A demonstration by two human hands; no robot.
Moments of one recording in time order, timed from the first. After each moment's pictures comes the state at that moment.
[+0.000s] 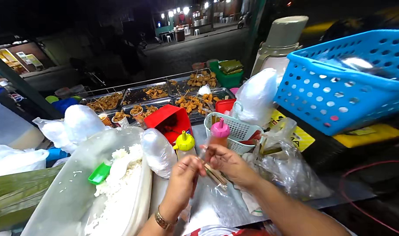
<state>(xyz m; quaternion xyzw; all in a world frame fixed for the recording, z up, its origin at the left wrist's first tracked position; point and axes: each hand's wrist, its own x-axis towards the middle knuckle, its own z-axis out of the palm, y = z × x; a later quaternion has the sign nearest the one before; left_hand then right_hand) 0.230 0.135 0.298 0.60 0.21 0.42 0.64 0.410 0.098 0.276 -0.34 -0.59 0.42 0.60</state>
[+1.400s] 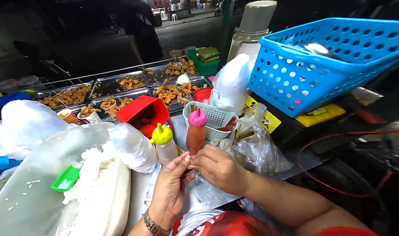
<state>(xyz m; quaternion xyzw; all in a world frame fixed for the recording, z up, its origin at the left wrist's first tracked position) 0.252 0.104 0.304 0.33 0.39 0.38 0.77 0.412 0.070 0.266 -0.43 -0.76 -0.17 0.46</state>
